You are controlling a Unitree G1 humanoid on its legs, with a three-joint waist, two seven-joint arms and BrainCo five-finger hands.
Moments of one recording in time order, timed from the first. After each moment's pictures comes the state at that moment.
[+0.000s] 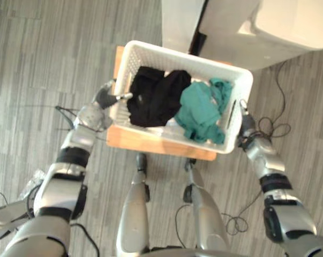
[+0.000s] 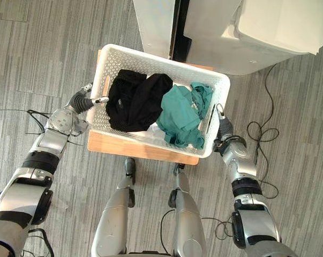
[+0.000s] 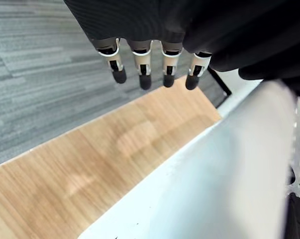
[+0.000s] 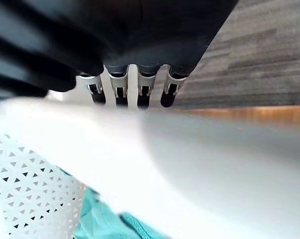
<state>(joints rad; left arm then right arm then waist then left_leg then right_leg) -0.83 0.53 -0.13 0.78 0.23 -0.01 -0.08 -0.61 -0.34 -0.08 0.69 0.47 0.06 0.20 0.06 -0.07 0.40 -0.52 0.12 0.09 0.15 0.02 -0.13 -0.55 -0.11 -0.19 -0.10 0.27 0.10</state>
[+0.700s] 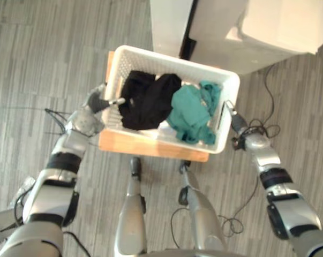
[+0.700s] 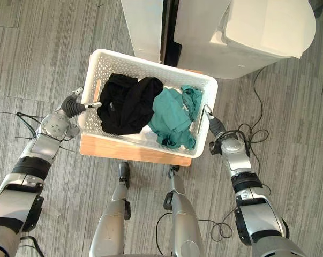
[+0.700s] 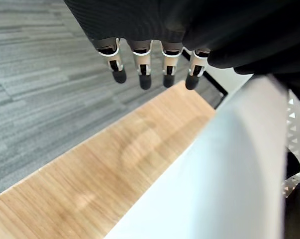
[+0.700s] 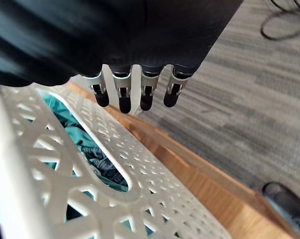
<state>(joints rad) -0.69 0.60 -0.14 0.66 0.29 0.00 -0.02 -0.60 -0.42 0.09 0.59 -0.05 0.11 0.19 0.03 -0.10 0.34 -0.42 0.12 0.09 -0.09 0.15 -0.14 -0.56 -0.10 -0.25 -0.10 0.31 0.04</state>
